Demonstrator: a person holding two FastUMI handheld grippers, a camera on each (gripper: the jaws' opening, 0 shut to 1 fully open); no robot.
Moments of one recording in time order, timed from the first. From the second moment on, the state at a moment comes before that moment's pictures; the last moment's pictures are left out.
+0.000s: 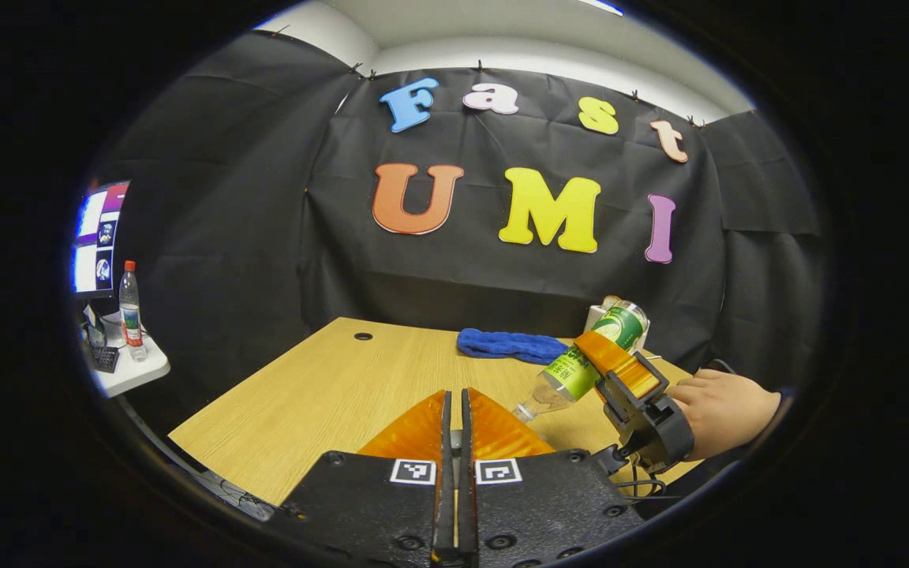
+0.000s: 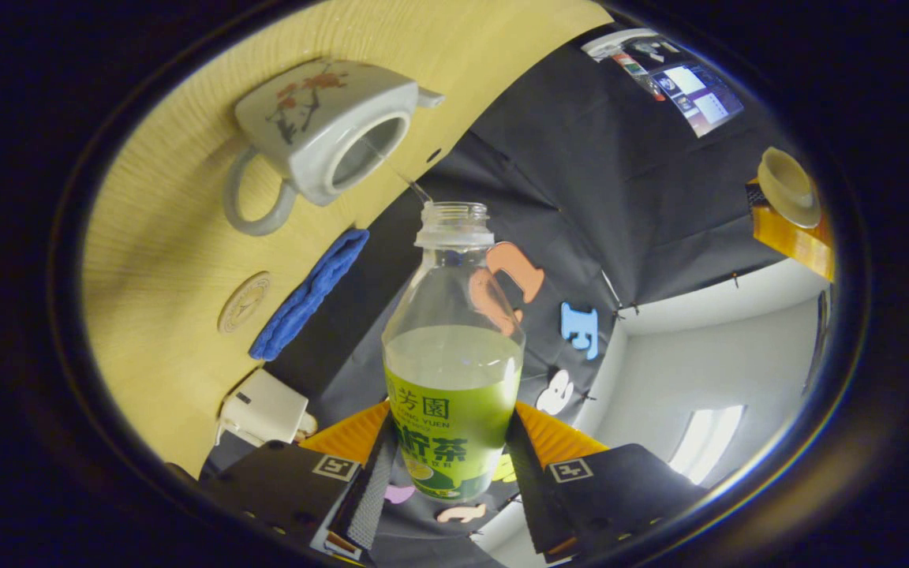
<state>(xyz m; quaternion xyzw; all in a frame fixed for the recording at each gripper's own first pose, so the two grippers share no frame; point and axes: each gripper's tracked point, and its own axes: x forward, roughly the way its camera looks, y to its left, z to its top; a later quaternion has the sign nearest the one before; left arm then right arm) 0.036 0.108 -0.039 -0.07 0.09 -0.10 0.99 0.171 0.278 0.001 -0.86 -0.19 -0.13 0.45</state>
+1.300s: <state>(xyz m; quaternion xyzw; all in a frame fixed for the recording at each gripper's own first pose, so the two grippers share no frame) 0.044 0.110 -0.052 -0.06 0.10 -0.09 0.99 0.175 0.246 -0.024 -0.74 -0.14 -0.09 0.65</state>
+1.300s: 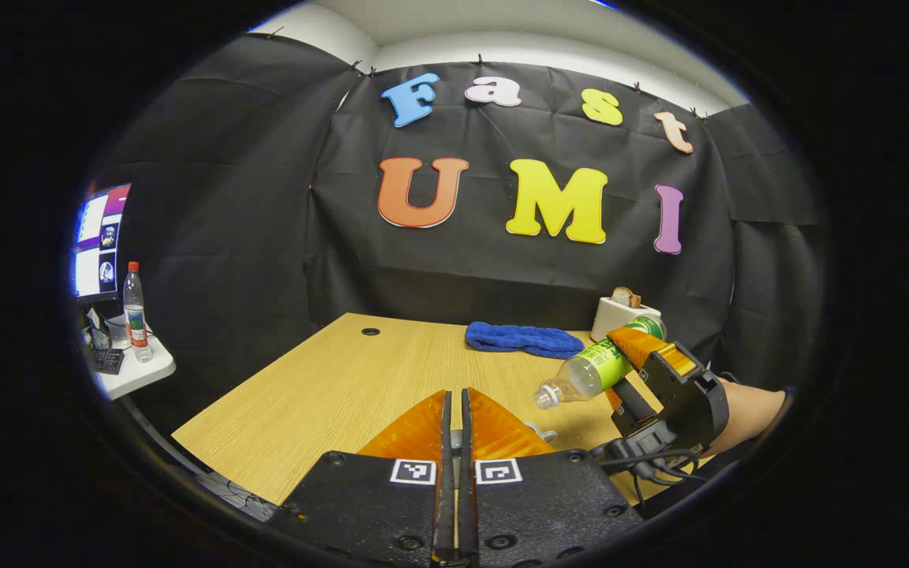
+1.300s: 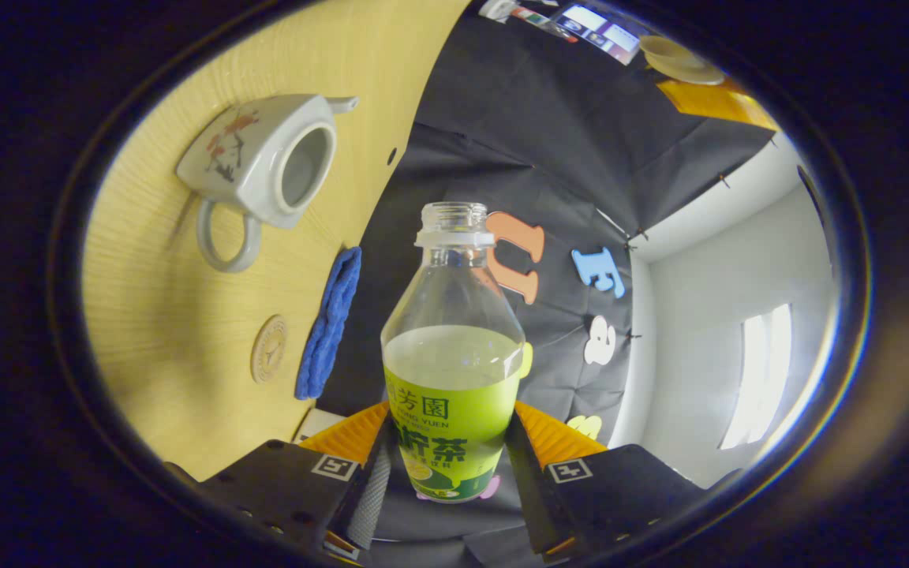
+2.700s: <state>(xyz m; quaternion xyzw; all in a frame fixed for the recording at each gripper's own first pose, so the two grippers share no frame) 0.043 0.088 -0.037 -0.05 0.08 -0.10 0.99 0.307 0.212 -0.055 0.01 0.09 0.09 0.99</state>
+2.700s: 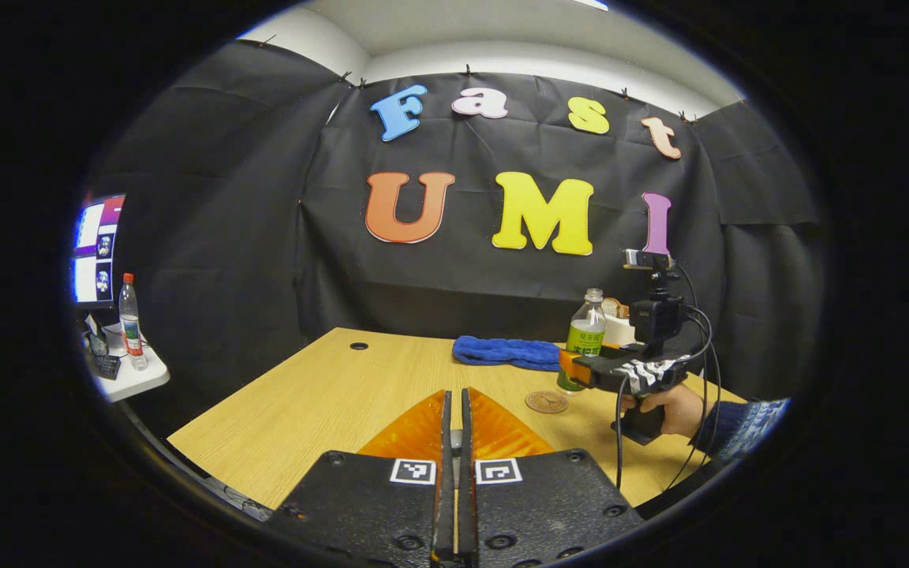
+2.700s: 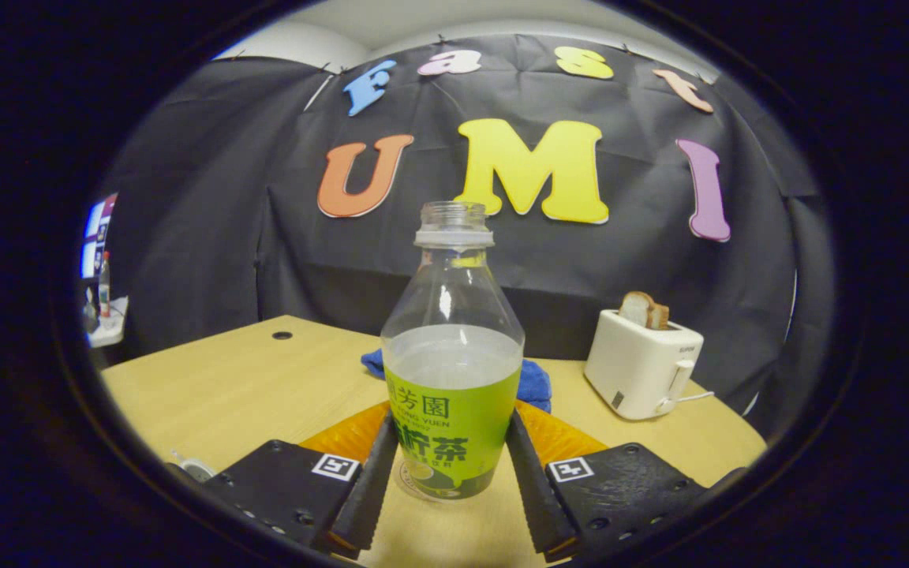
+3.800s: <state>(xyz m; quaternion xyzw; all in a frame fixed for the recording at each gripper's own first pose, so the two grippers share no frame) 0.059 0.097 -0.067 -0.05 0.11 -0.08 0.99 0.327 0.208 -0.077 0.03 0.10 0.08 0.99</state>
